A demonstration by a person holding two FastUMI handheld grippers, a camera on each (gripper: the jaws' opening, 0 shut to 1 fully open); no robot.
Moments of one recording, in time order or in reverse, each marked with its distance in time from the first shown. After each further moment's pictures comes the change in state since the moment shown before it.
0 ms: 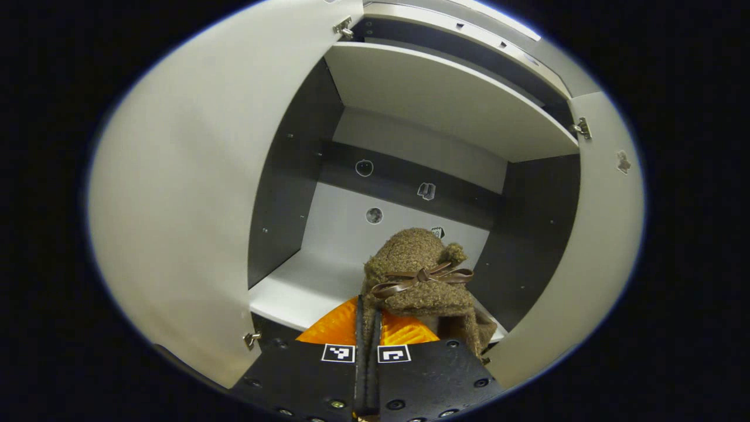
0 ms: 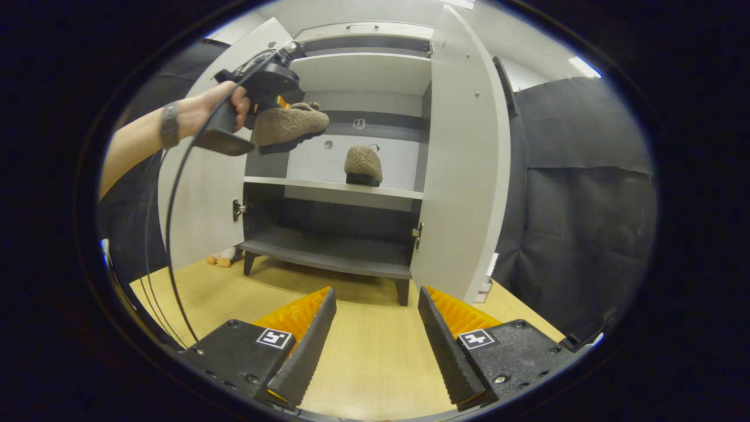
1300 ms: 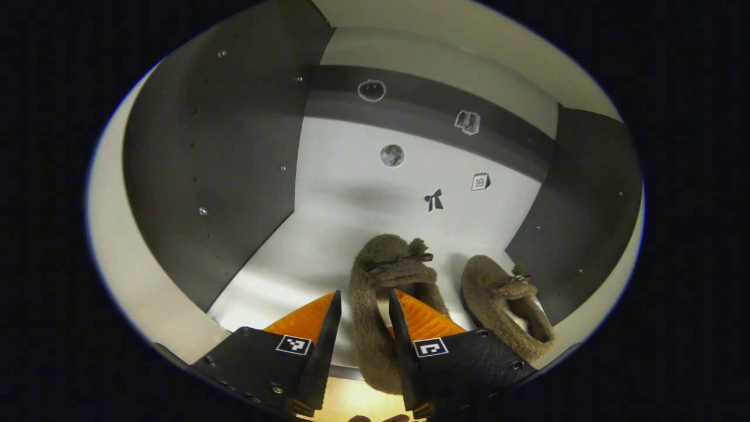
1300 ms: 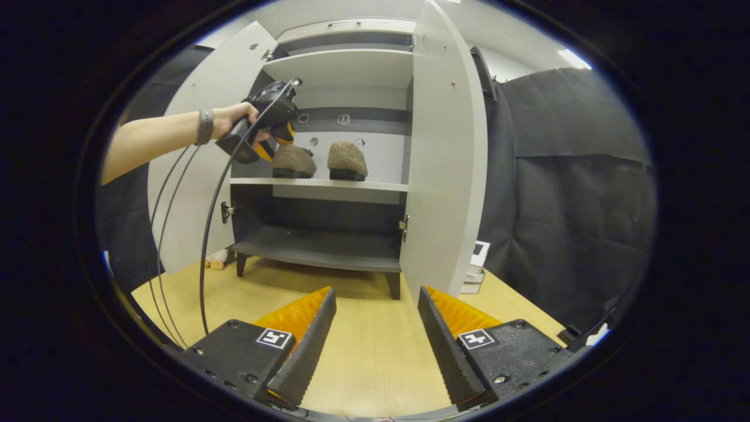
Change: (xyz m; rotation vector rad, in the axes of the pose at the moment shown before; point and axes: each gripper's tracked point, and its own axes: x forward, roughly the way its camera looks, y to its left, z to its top) left arm 0.062 0.015 -0.026 0.068 0.251 0.001; right arm 0.000 -0.010 -0.005 0.055 0.032 -0.029
